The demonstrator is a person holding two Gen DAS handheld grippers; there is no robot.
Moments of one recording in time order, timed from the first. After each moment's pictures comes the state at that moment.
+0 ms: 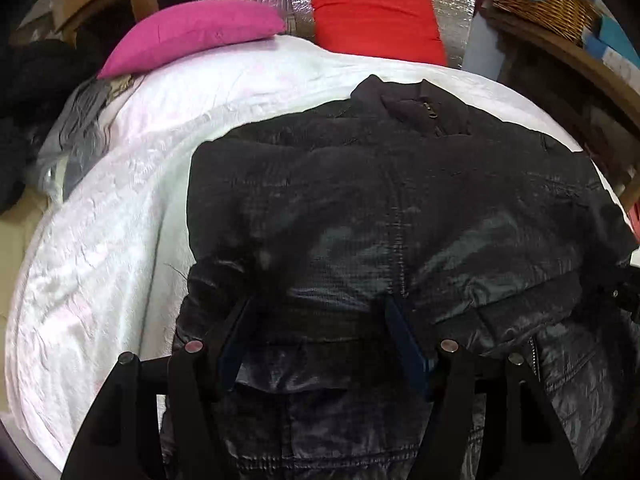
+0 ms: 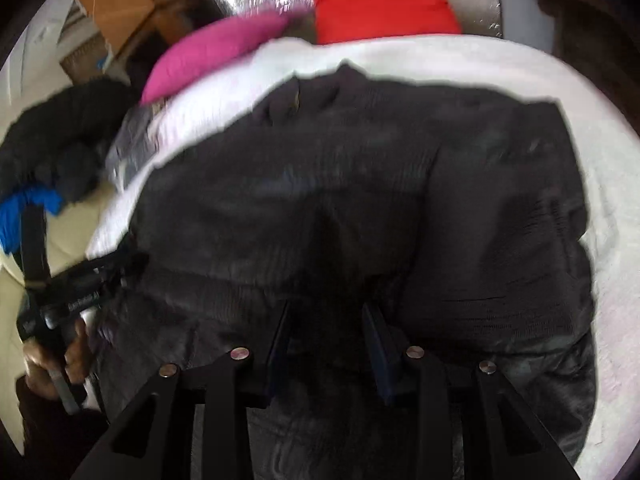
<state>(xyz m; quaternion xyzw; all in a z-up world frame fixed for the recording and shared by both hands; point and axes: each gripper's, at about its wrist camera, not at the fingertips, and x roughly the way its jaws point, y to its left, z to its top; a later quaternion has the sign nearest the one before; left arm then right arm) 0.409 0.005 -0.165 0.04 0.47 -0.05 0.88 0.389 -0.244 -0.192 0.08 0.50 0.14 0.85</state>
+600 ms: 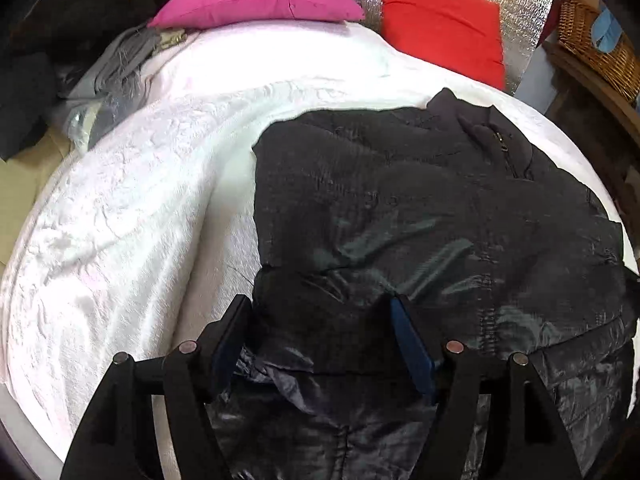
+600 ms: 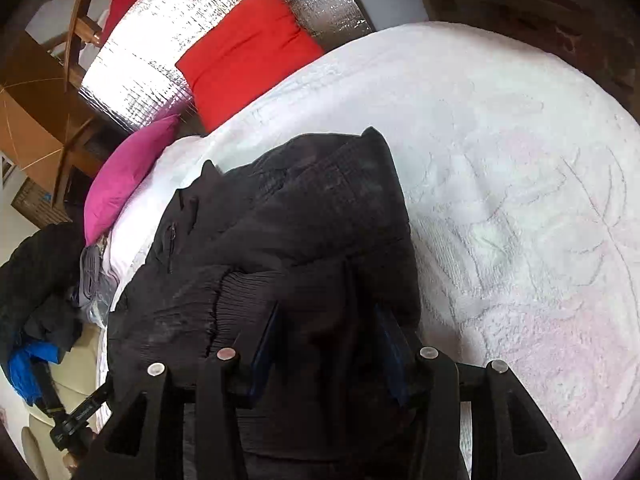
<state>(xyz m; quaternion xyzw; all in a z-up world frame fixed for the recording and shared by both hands) 0.427 0.043 -0.163 -0.04 0.49 0.02 0.87 0.423 -0.373 -0.198 0.26 0.44 0.01 0.86</state>
